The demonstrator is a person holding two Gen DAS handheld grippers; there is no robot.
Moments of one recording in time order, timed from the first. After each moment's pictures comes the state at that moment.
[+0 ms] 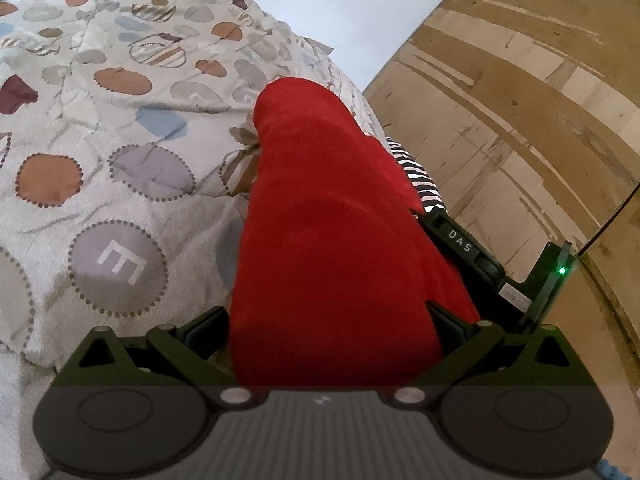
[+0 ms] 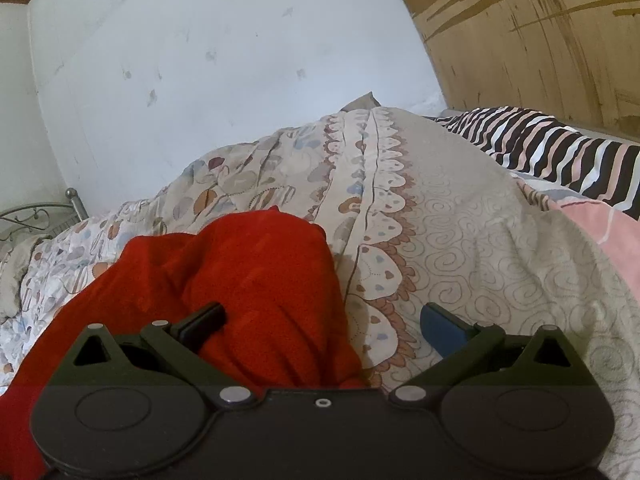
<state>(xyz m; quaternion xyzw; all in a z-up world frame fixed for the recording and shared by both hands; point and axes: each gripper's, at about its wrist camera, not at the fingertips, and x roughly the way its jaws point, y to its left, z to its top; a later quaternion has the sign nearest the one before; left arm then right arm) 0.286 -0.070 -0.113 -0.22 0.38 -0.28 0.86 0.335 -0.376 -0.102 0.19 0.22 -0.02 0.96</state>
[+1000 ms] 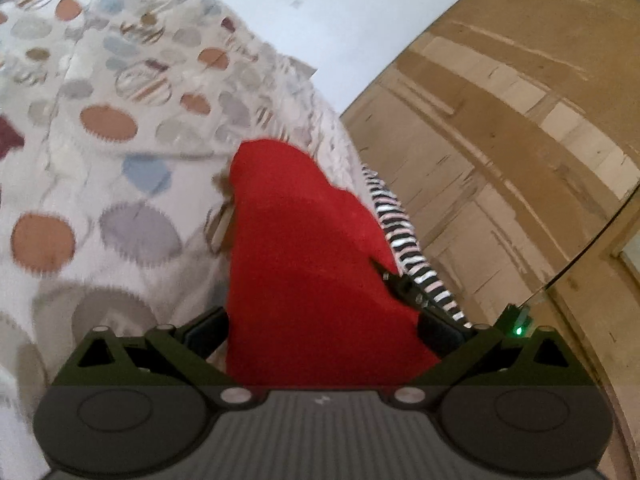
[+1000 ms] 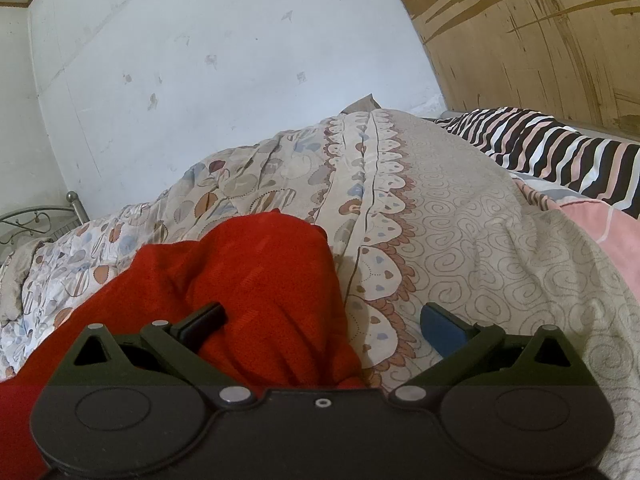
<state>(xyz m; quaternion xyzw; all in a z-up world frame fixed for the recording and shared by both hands) 0.311 -0.046 -0.083 -0.25 0.35 -0.31 0.85 0.334 -0.376 -0.102 0.19 0.22 -0.02 0.96</state>
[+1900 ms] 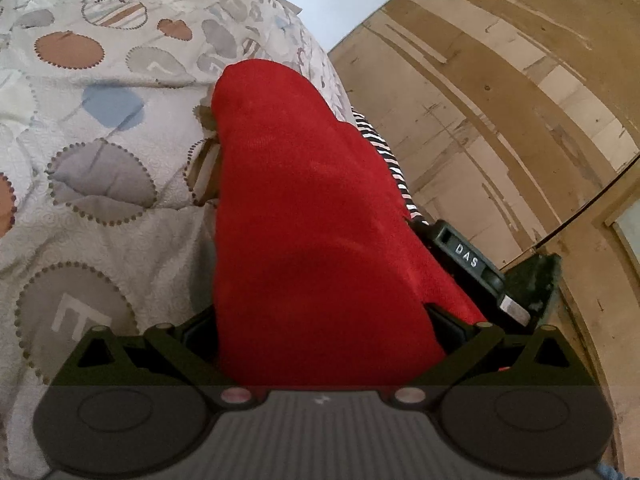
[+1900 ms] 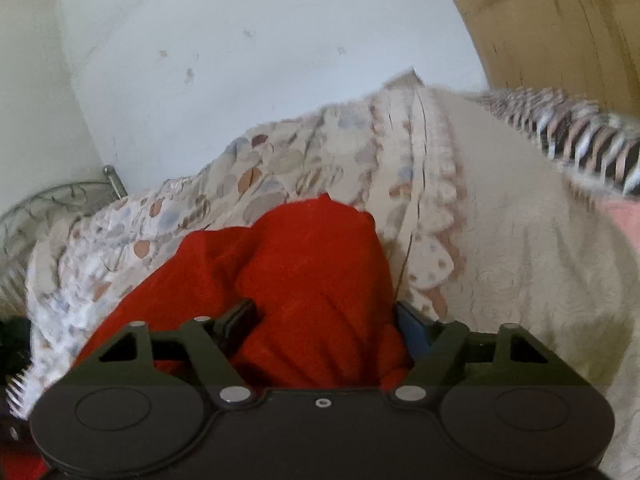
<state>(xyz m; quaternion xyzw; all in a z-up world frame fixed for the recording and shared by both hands) 0.347 -0.066 -0.123 -0.25 0.42 -0.37 0.79 0.346 -0.378 -0.090 0.24 0.27 0.05 0.93</state>
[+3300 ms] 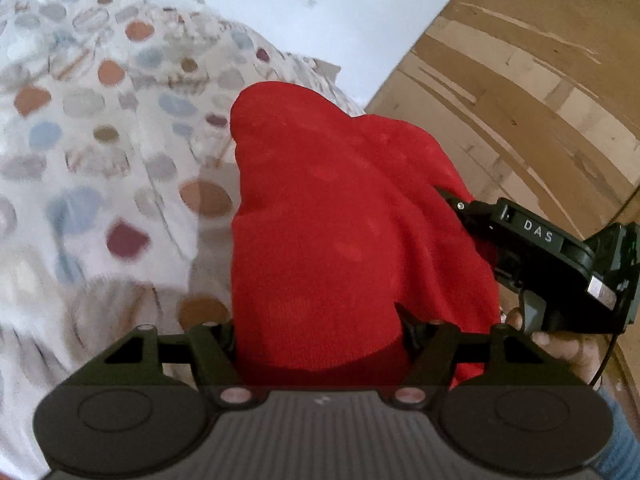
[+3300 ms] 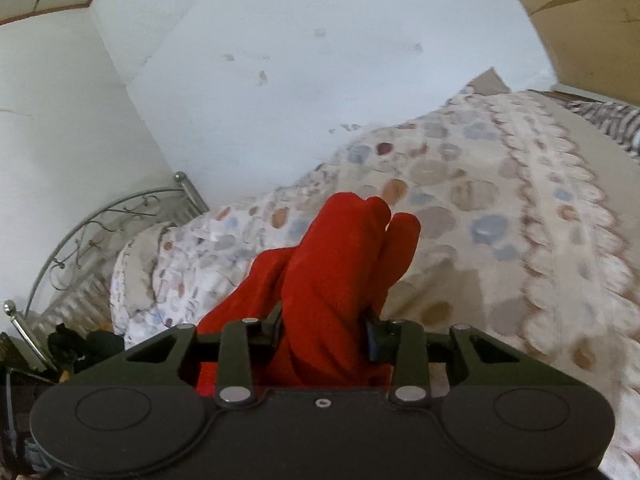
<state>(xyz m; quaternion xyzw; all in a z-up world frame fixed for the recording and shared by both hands) 0.333 0.062 -0.005 -0.18 0.39 -0.28 0.86 0.344 -0.215 0.043 0.24 0.25 0.14 0.93</state>
